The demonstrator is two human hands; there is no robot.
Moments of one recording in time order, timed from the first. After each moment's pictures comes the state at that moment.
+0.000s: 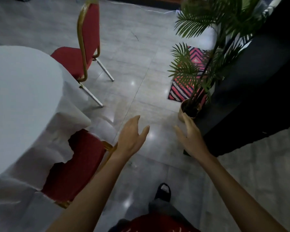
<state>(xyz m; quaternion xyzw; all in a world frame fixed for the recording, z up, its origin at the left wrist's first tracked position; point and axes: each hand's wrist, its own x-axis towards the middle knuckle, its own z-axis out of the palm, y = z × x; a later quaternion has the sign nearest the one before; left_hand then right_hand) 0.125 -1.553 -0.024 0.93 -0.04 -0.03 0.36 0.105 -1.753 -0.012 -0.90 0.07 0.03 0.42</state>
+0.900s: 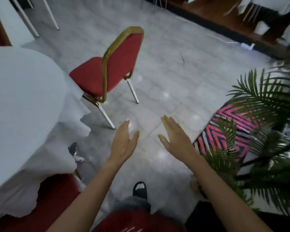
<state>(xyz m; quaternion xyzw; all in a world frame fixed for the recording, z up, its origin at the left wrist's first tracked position) 0.531 -1.547 -0.040 0.87 0.23 0.02 0.43 0.603 -1.724 -0.018 -0.92 -0.29 0.12 0.24</state>
